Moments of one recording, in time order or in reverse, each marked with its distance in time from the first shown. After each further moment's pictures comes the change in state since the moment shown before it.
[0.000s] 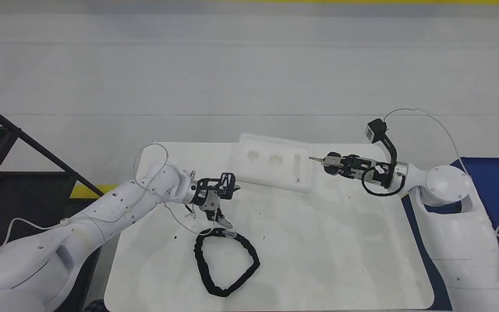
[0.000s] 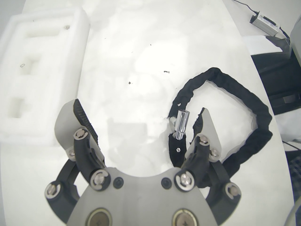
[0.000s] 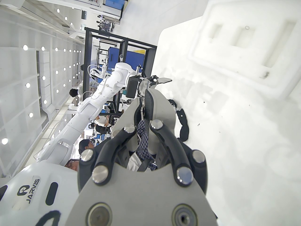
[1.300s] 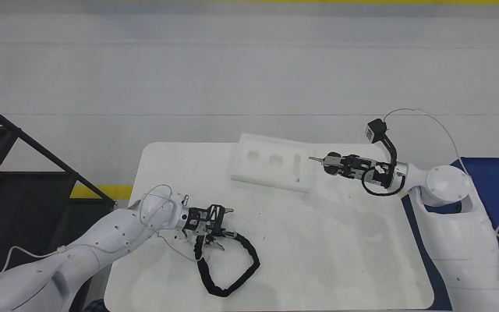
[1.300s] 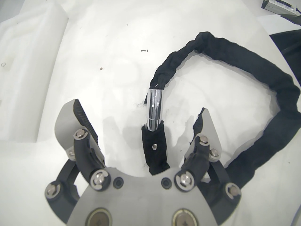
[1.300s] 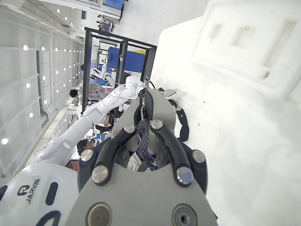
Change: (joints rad) left arm 0.210 0.034 -0.078 0.011 0.466 0.197 0.369; right arm 0.000 0.000 0.000 0.000 0.000 0.000 0.000
